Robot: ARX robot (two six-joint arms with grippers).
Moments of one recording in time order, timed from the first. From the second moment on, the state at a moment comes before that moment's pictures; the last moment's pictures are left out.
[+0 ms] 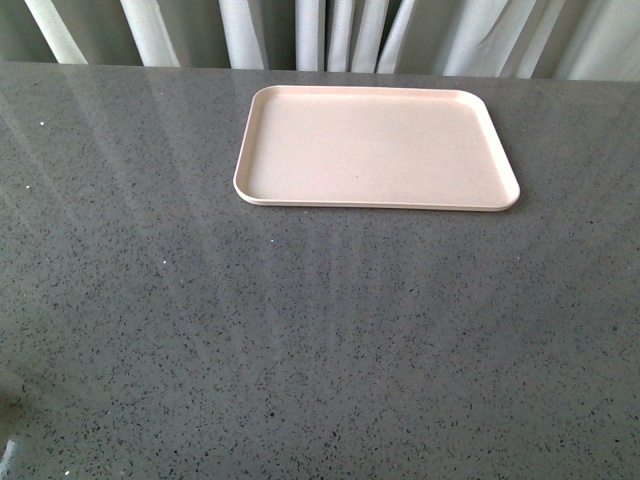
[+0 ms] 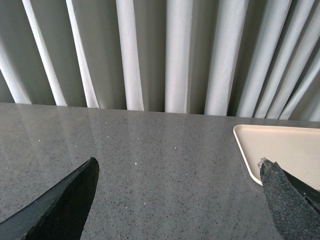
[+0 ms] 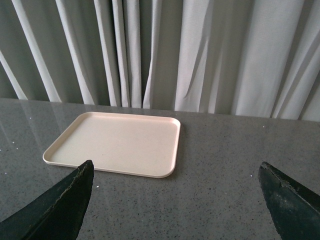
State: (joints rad) left arm 0.00 0.02 0.01 0.00 0.00 0.00; right arm 0.00 0.01 0.02 0.00 0.00 0.00
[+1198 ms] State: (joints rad) left arm -0.01 0.17 0.13 -0.27 0.03 -0.09; right arm 0.00 0.01 0.02 0.00 0.00 0.00
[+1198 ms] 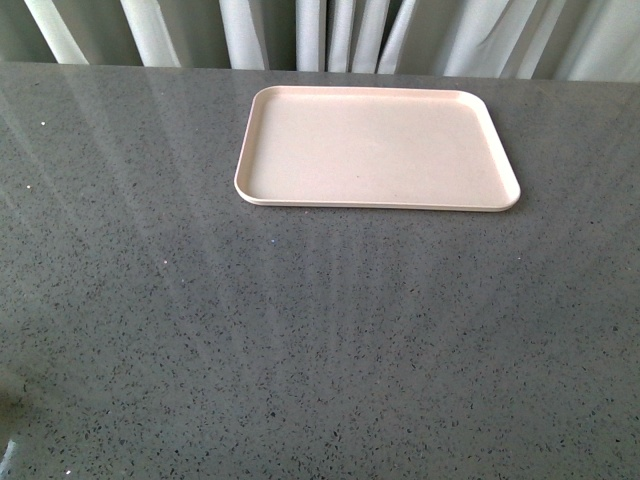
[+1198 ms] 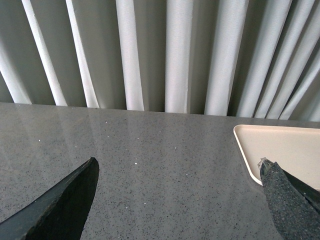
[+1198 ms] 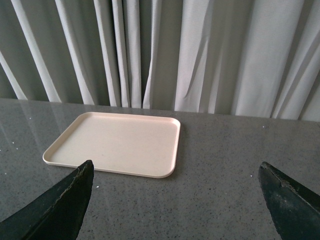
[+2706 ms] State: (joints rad) left arm 0.47 1.28 0.38 -0.14 0.05 0.25; right arm 0.00 0.01 0.02 0.00 0.00 0.00
